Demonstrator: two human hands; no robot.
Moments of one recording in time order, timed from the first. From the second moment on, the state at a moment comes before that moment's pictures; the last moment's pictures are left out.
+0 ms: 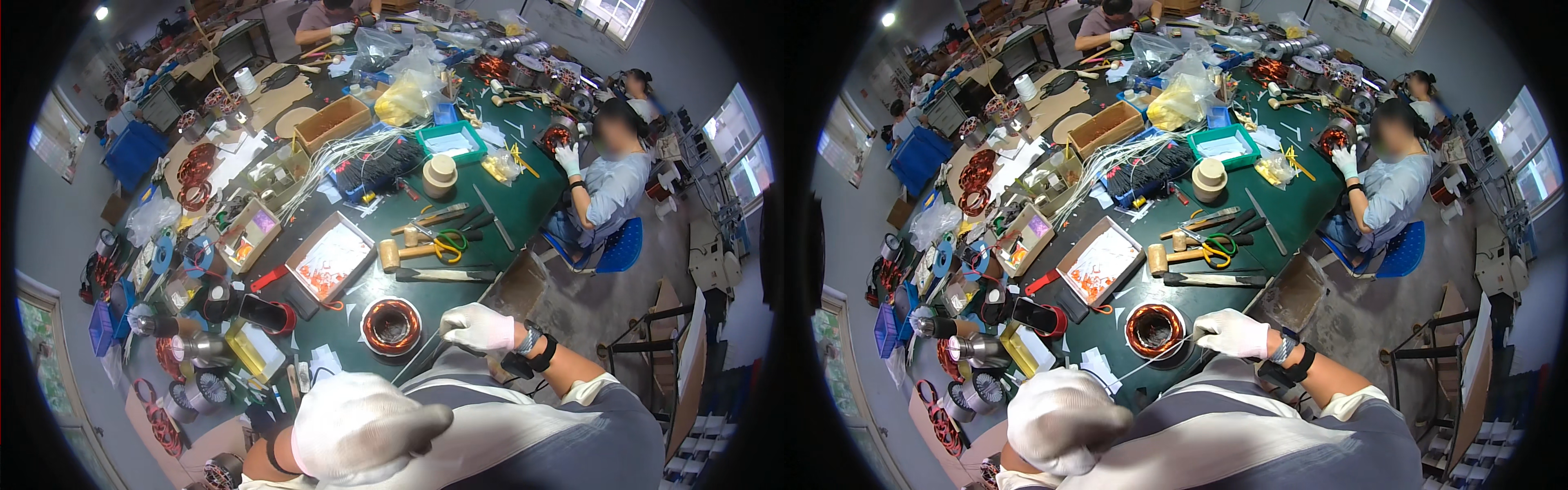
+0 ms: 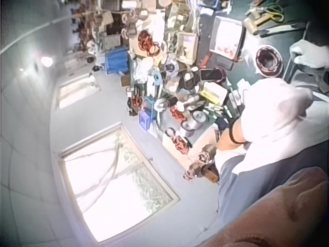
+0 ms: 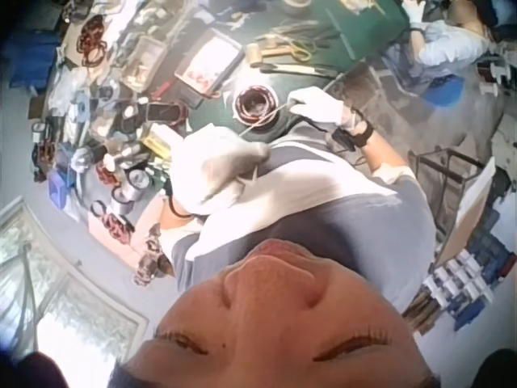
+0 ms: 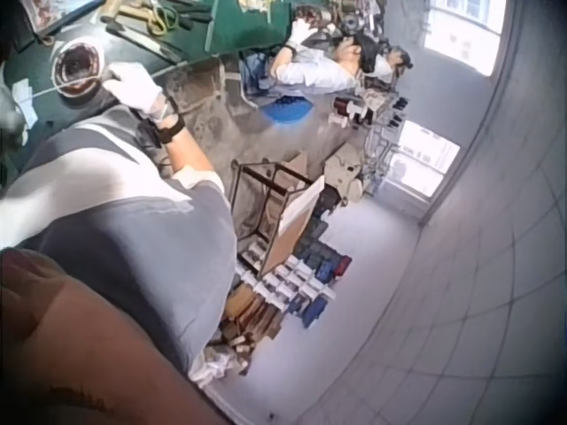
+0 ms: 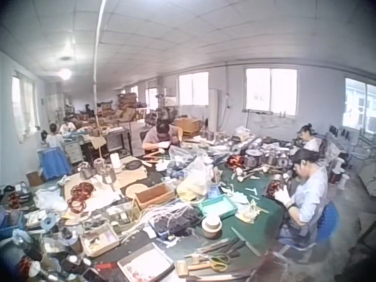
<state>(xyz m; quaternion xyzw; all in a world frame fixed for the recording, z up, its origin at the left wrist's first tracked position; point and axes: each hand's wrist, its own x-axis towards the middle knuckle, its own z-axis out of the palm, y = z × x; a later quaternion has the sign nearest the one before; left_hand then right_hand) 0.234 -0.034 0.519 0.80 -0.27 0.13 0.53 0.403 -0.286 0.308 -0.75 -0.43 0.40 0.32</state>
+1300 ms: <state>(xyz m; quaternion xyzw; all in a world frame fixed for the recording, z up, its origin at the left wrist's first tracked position) 0.229 -0.044 0.434 0.80 0.09 0.17 0.56 0.389 -0.253 0.406 -0.71 -0.44 0.21 0.51</state>
